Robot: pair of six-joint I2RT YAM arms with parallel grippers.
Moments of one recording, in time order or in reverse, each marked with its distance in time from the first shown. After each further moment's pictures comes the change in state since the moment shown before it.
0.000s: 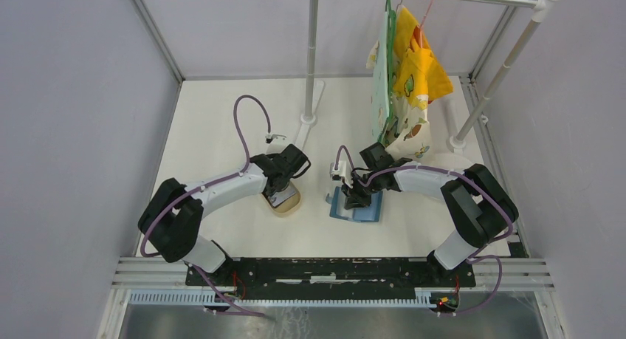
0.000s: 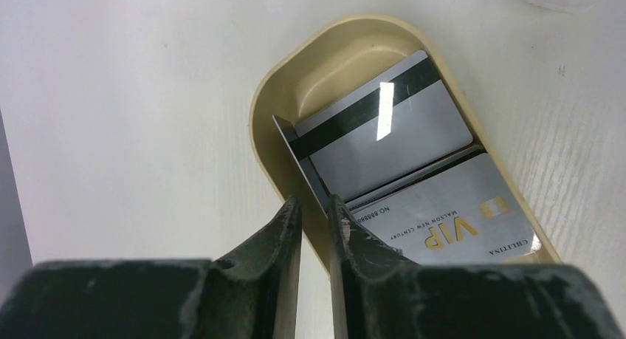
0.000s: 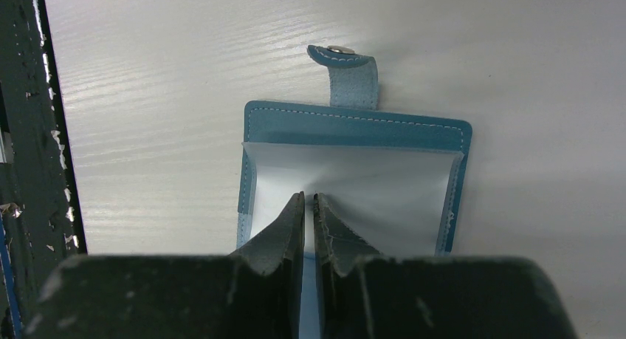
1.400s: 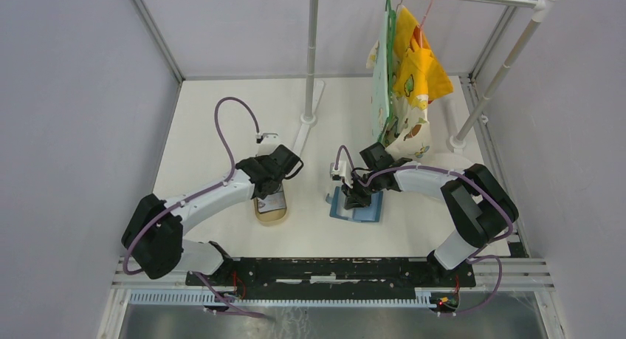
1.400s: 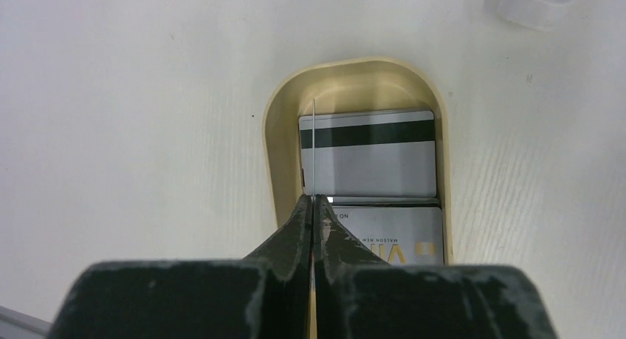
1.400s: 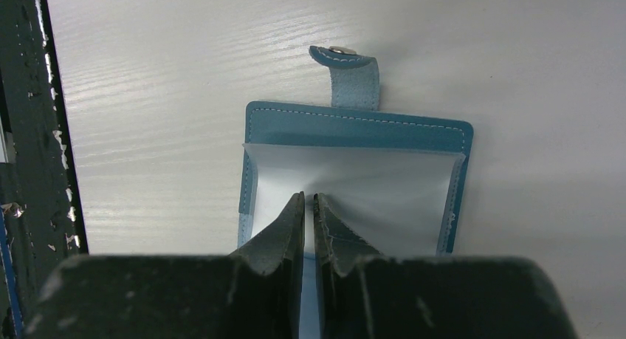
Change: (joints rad) left arm 0.000 -0.130 -0.046 -0.006 0.016 -0.059; right arm 0.000 0.000 0.000 0.000 -0.003 0.000
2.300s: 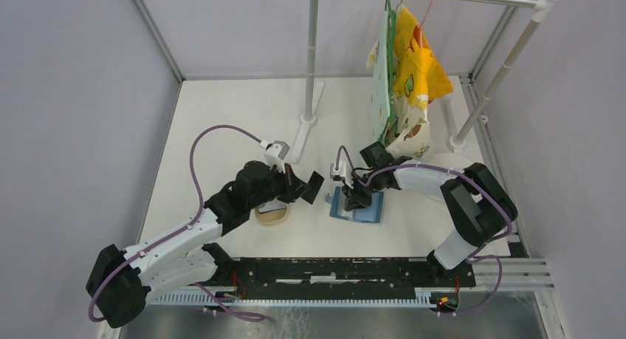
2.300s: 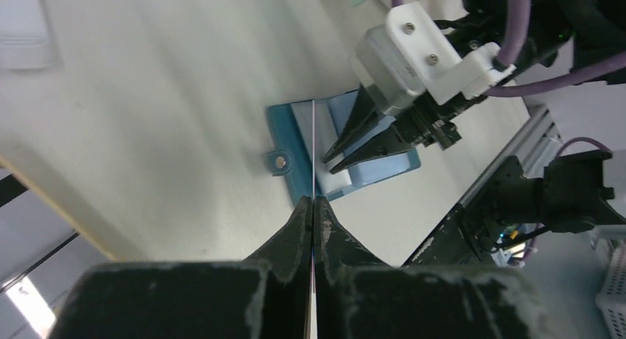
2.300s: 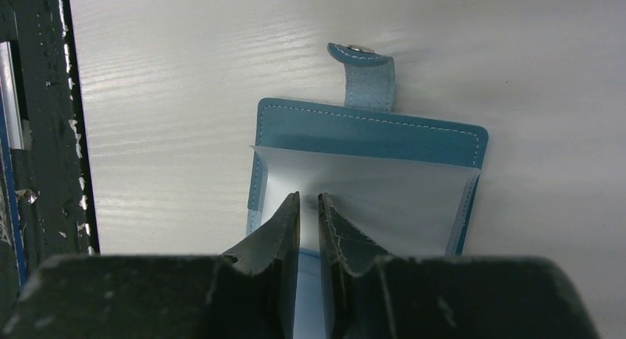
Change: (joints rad) left arm -0.013 -0.448 -0.338 0.645 0.778 0.053; right arm -0.005 0.009 0.019 -0.047 -0.031 -0.043
